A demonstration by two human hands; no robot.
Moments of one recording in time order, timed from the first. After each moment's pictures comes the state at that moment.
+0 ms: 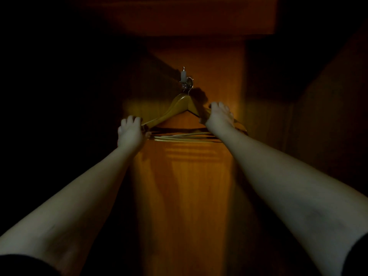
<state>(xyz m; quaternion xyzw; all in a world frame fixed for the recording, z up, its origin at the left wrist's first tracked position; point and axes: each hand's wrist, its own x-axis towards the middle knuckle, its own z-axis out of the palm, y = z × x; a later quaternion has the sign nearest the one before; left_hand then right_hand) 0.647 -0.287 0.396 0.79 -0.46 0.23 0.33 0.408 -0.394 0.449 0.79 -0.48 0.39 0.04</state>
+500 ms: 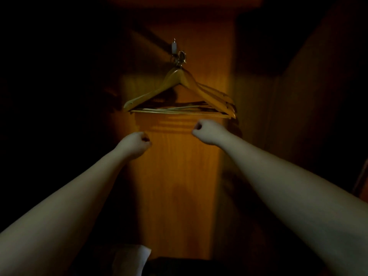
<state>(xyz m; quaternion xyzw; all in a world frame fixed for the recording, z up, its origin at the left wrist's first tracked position) 0.584 -0.194 0.325 0.79 -0.54 -0.02 0.29 0.355 -0.289 0.369 0.87 -0.43 0.23 -0.10</state>
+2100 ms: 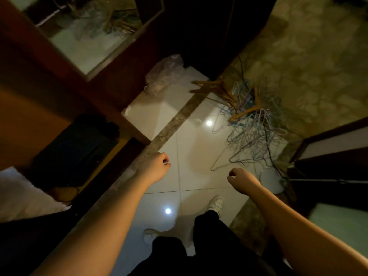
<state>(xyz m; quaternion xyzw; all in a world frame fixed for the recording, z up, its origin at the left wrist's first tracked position) -0.013 0.067 -0.120 0.50 -0.79 -0.32 -0.17 -0.254 0.252 -0.198 0.35 -0.82 -0.05 -0.45</state>
